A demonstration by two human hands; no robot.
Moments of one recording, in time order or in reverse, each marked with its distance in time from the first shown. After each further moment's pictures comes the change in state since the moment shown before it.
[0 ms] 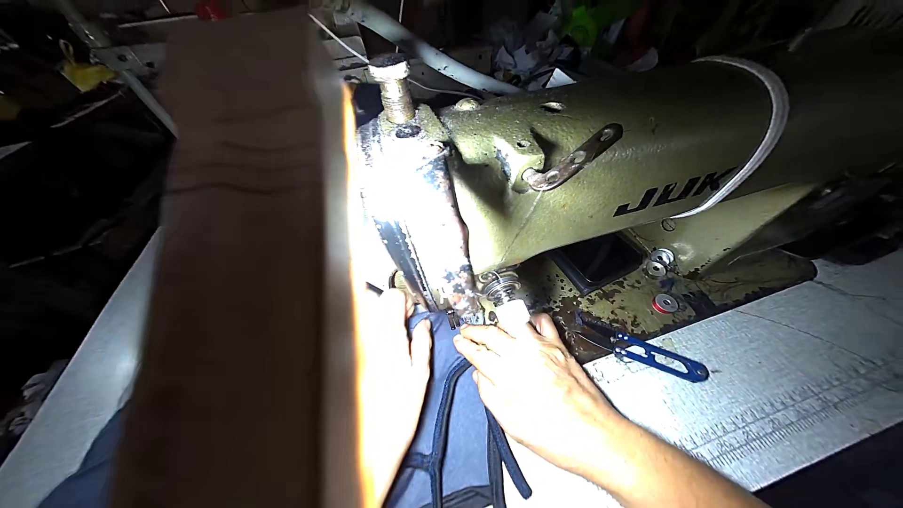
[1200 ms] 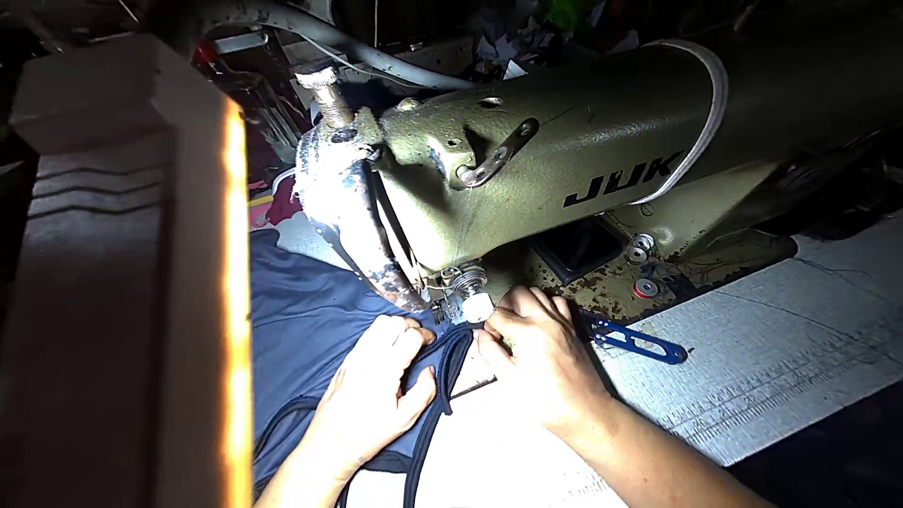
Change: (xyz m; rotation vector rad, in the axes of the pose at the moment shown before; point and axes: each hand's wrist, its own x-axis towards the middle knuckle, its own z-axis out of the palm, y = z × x) left_hand -0.013 -0.044 0.027 -0.286 -0.180 0.405; right_hand -0.002 0.012 0.005 0.157 0.331 0.302
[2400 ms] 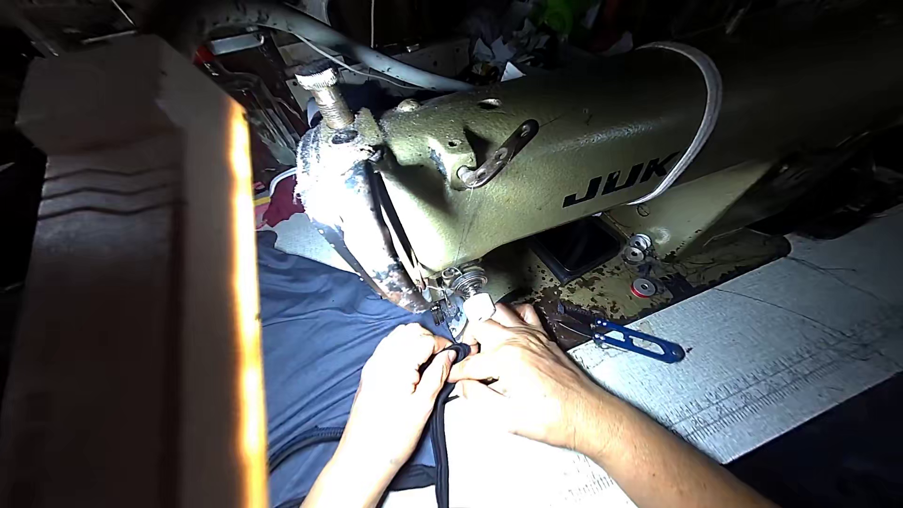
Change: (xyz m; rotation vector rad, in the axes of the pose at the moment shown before) left_hand 0.006 0.031 0.011 -0.325 0.099 -0.274; right_hand 0.004 0.000 -0.018 0.267 -0.529 -0.171
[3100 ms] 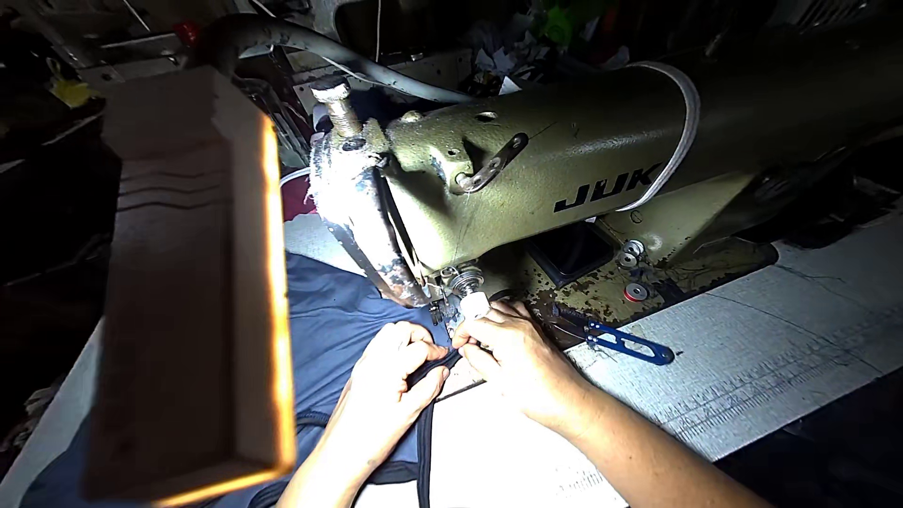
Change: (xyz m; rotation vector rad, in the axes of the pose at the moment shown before) left_hand -0.005 -0.015 -0.010 0.059 -0.075 0.063; right_hand 0.008 0.000 0.007 0.057 0.261 0.062
